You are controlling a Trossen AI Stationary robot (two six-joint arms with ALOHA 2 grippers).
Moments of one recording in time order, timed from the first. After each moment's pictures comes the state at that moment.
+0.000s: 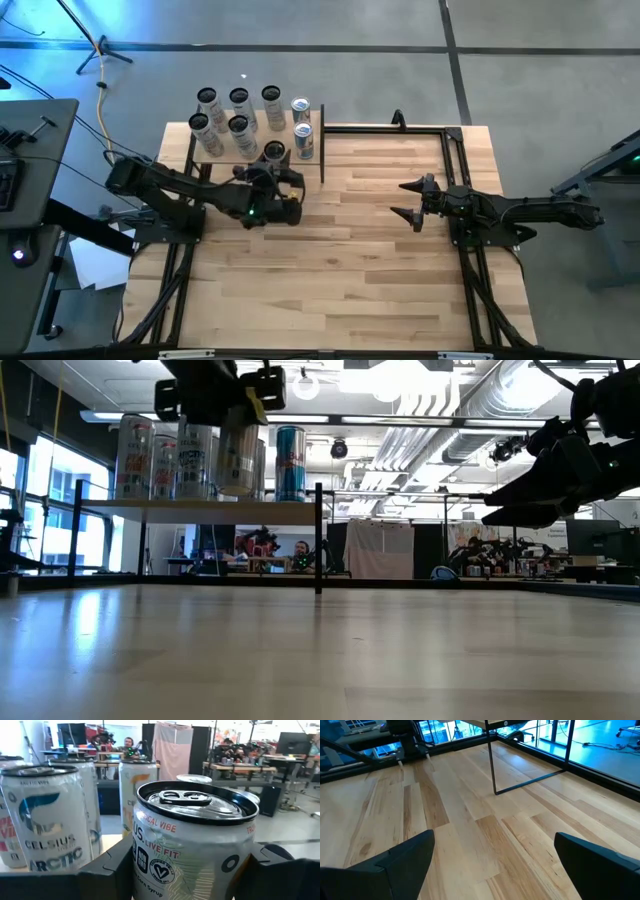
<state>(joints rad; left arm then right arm) -0.15 1.53 1.08 -0.53 -1.57 -1.07 -0.07 0.33 0.01 0.04 0.24 0.21</state>
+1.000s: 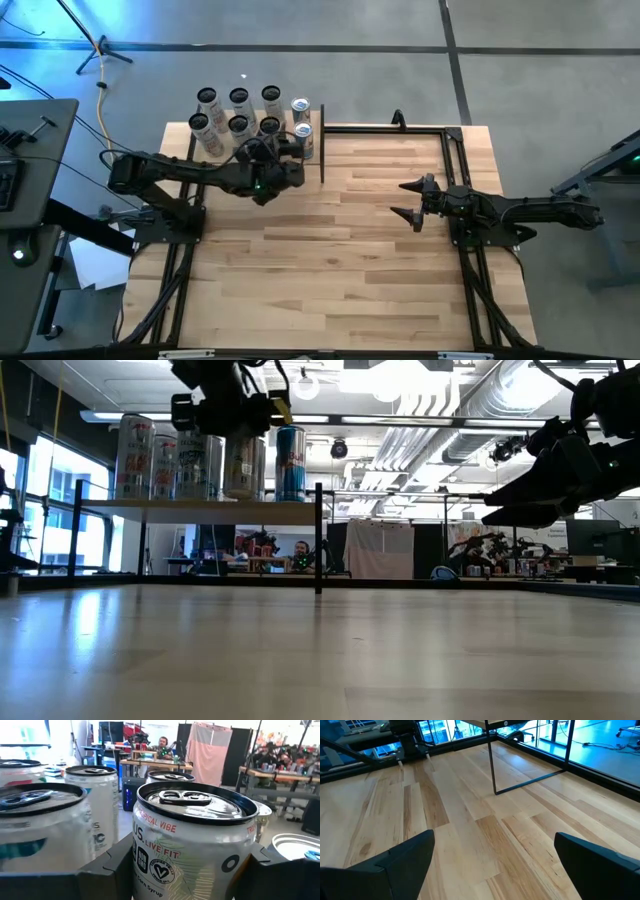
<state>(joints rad) 0.07 1.53 1.08 -0.24 -1.55 -0.82 -0.07 0.33 0.01 0.04 0.24 0.21</state>
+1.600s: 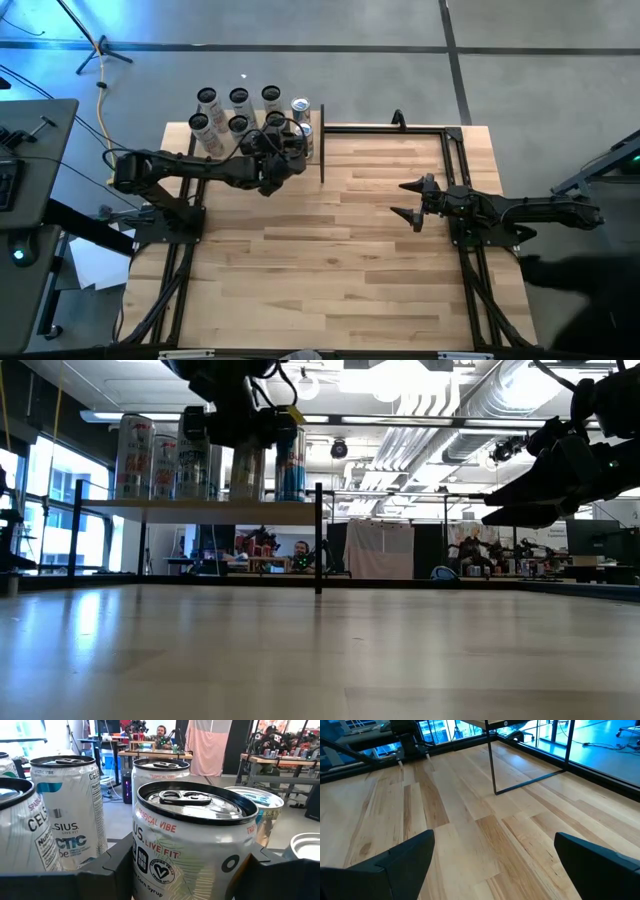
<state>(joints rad) 0.15 1.56 1.08 -0.11 -1.44 -0.67 -0.07 0.33 0.01 0.04 0.24 0.21</state>
